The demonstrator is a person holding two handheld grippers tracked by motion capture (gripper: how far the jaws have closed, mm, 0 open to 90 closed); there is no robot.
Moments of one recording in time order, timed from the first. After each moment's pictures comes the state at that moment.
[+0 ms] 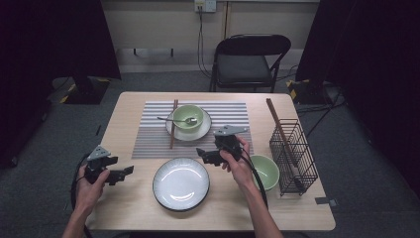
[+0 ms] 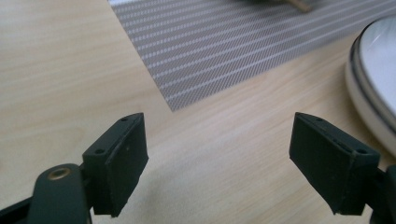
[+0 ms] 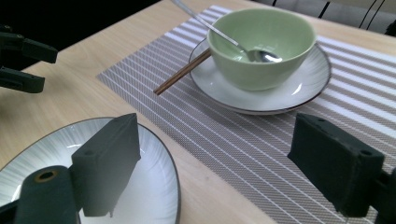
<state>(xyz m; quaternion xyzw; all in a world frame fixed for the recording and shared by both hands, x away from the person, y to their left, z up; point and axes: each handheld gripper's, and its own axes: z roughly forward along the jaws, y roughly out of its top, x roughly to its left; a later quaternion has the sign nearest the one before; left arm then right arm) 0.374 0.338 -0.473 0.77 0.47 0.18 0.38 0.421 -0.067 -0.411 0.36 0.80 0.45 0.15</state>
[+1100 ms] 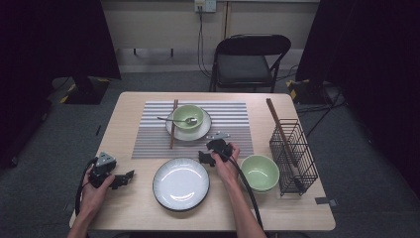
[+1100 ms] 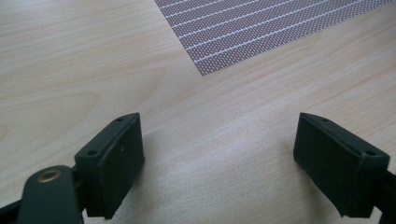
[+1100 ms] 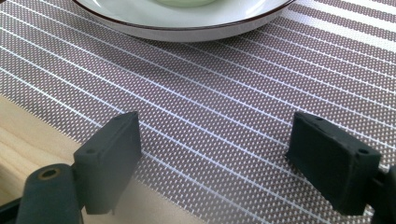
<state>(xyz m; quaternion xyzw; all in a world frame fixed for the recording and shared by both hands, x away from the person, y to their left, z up) 0.376 0.338 -0.502 0.77 0.49 0.22 0.34 0.467 -0.048 -0.501 0.46 0.79 0.35 0.21</state>
